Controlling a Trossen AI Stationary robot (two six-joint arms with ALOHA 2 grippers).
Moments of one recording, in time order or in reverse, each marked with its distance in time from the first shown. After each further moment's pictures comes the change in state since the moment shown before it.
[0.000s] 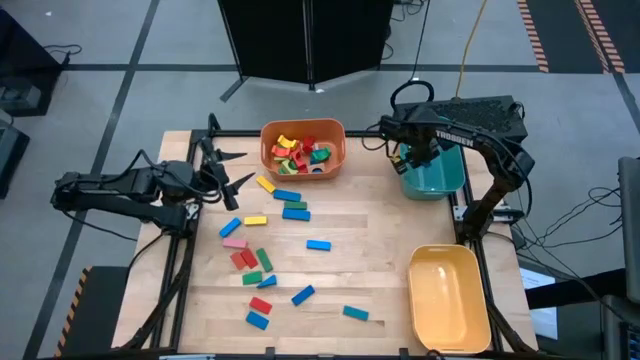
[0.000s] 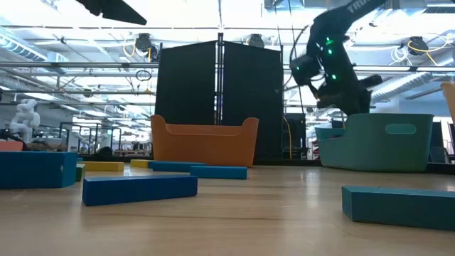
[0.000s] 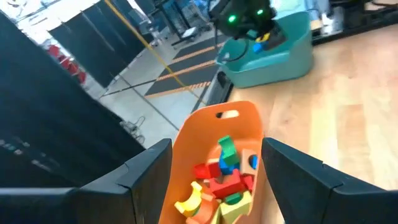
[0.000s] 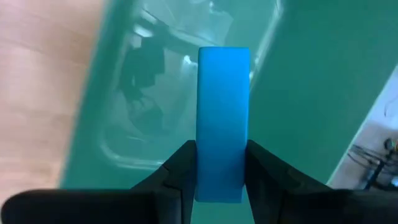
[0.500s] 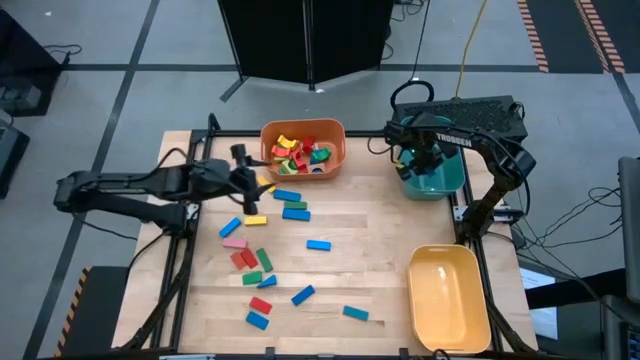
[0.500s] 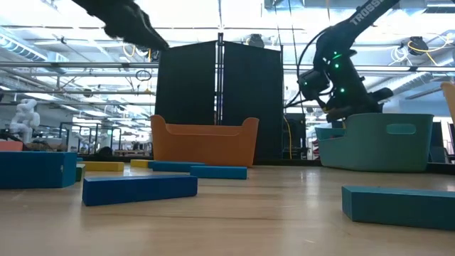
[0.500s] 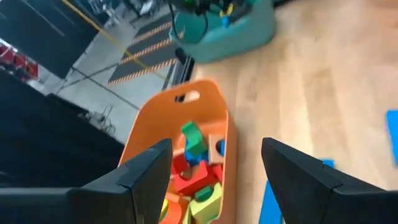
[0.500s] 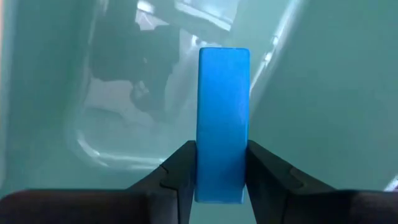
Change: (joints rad) left arm 0.120 0.231 0.000 0.073 0.221 0.050; right arm -0.064 0.000 -0.140 0.093 -0.058 -0.039
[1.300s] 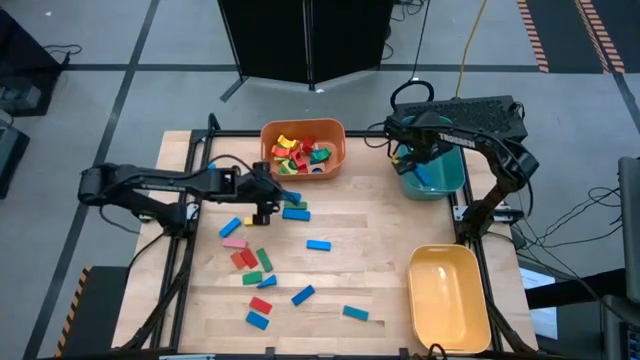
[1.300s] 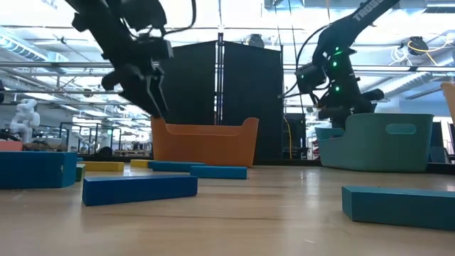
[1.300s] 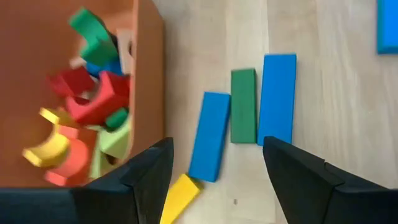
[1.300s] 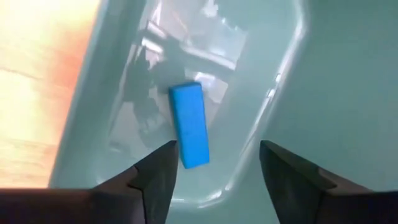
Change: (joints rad) left arm 0.062 0.346 0.000 -0.144 0.138 -0.120; right arm 0.000 -0.033 0.006 0.121 0.053 -0.053
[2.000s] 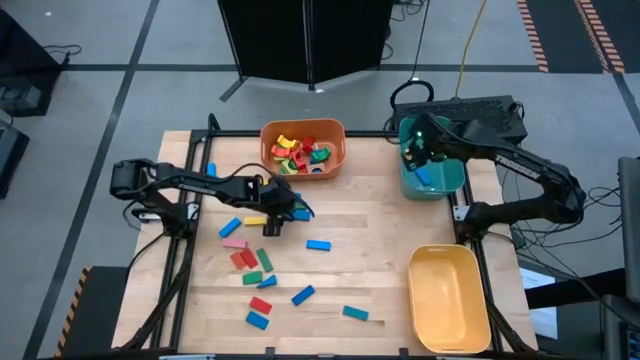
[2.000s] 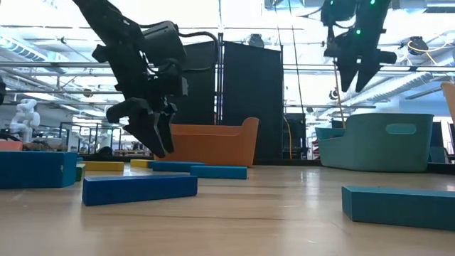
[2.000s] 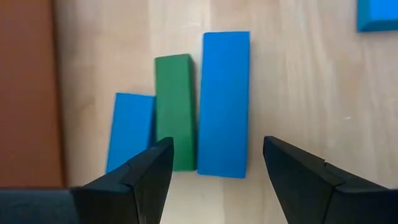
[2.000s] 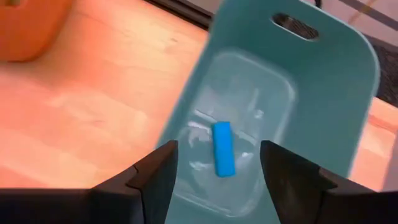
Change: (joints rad) left arm 0.000 0.282 0.000 0.136 0.166 -0.035; right arm 0.166 -0.459 0.003 0.049 0.001 0.026
